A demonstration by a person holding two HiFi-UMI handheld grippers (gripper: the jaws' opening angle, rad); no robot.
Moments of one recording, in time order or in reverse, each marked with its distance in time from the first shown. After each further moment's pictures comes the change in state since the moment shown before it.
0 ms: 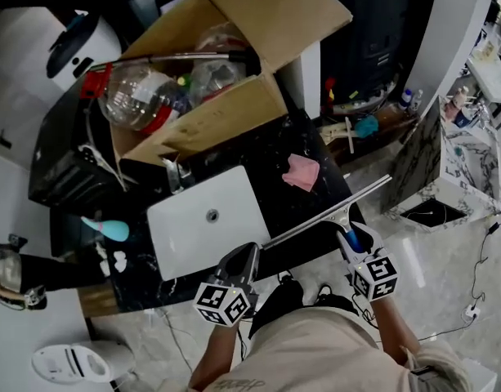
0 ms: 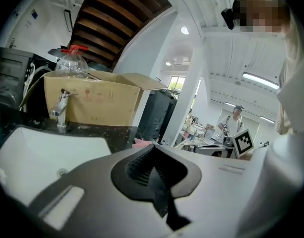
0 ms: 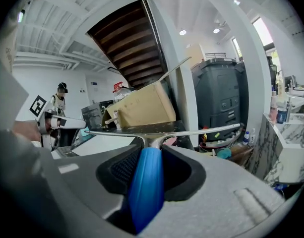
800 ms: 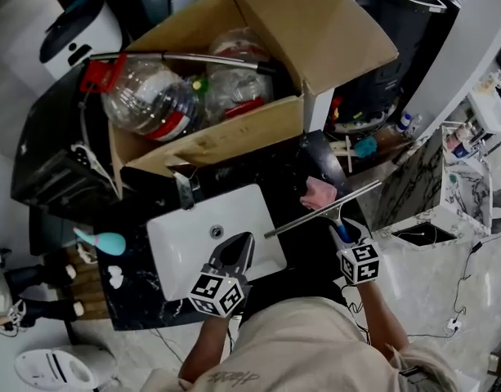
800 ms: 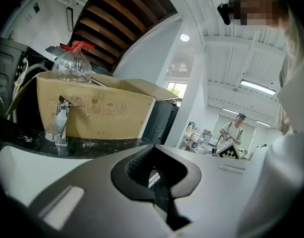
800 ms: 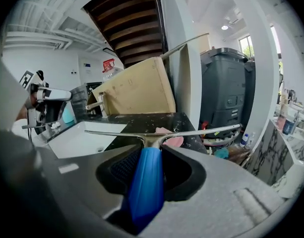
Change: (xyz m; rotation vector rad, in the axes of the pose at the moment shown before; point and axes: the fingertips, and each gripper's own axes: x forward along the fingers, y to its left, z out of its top) left arm 0.032 0.094 0.056 -0.004 -0.064 -0.059; right arm 0.124 -0.012 -0.001 -0.077 0.159 -0.097
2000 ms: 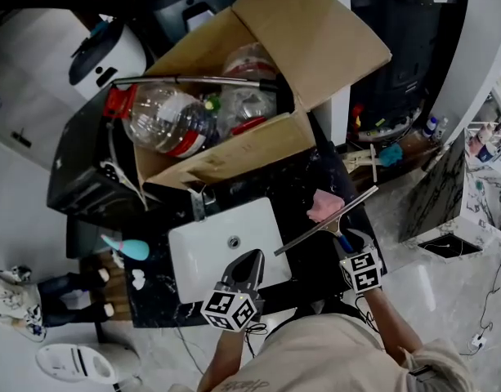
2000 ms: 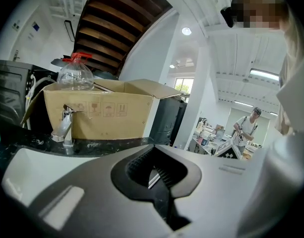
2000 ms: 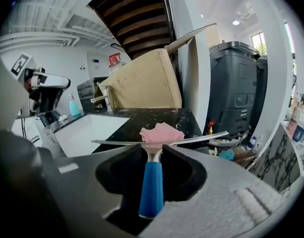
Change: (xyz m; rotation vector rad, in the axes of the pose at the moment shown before) left arm 0.004 -0.033 0.000 0.036 0.014 0.156; right arm 0.016 -0.007 -0.009 -0.075 0.053 0.095
